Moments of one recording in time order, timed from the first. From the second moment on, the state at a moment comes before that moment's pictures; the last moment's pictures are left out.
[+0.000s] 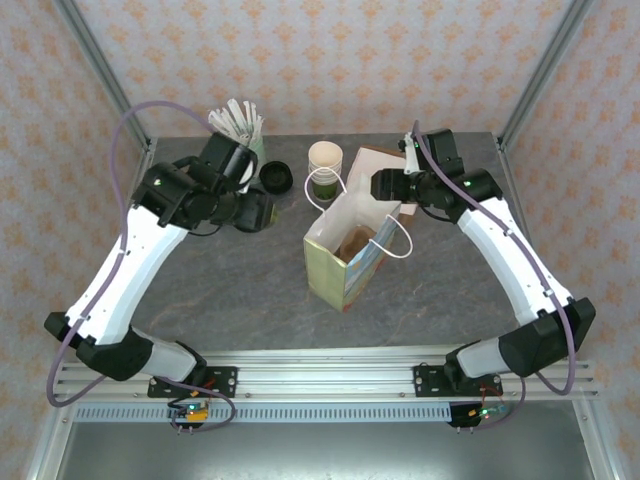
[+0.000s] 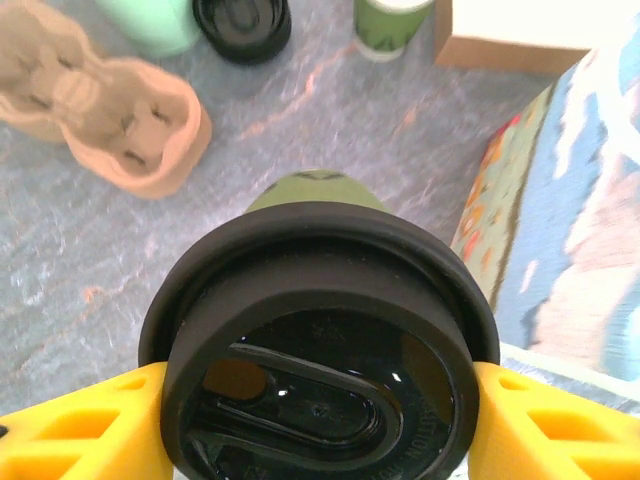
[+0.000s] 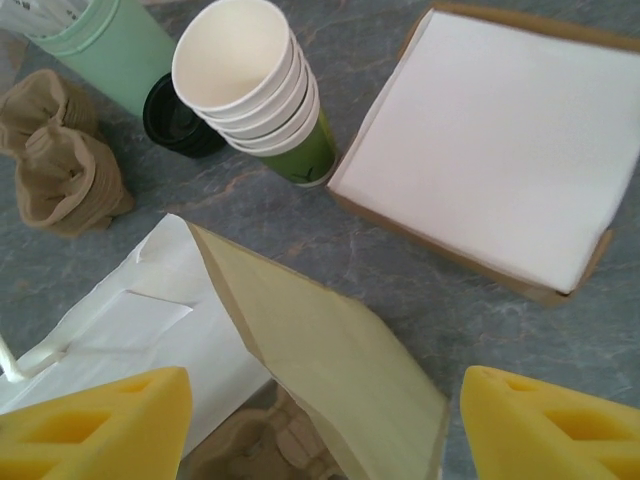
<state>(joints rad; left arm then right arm) -0.53 1.42 1.89 -1.47 -0.16 -0.31 0.38 1.41 1.51 -0.89 -0.13 0.32</state>
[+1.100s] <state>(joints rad) -0.73 1.49 2.34 -1.53 -0.03 -0.28 0.38 1.43 1.43 -0.80 -0.29 0.49</state>
